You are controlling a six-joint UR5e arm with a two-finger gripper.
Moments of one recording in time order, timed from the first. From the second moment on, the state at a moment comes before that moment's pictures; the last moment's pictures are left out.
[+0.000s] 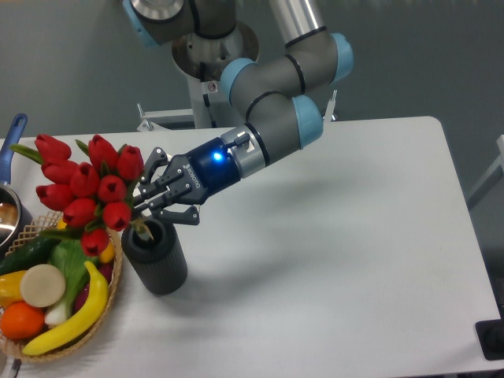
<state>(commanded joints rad) 2.51 -1.87 -1.94 -0.79 0.06 1.24</state>
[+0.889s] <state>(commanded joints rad) 2.51 -1.92 -2.02 -0.79 0.07 1.38</state>
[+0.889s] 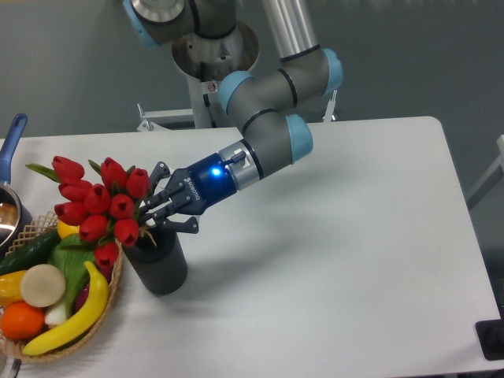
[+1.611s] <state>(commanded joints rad) 2.51 -1.96 -2.04 -0.78 0.08 1.44</state>
